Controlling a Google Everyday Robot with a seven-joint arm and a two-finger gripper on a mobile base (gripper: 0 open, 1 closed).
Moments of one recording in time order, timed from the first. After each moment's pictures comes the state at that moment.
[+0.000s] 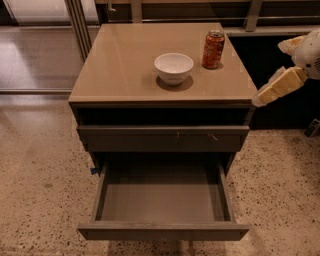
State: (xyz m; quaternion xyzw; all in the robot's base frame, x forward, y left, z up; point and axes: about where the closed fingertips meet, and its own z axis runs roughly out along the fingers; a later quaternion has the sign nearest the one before) arm 0.576 -0.265 0.945 -0.47 0.79 0.06 0.38
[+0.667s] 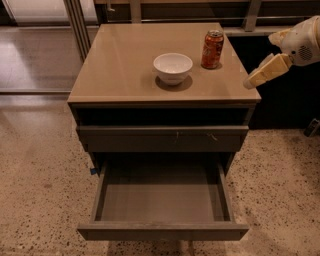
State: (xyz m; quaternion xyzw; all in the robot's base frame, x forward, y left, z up) arm 0.645 -0.268 0.939 -0.46 0.78 0.09 0.41
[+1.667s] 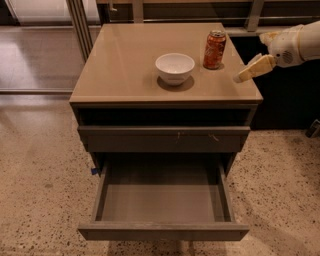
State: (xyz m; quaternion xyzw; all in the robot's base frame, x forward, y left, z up) arm 0.714 -0.273 0.913 -0.44 0.76 0.11 0.47
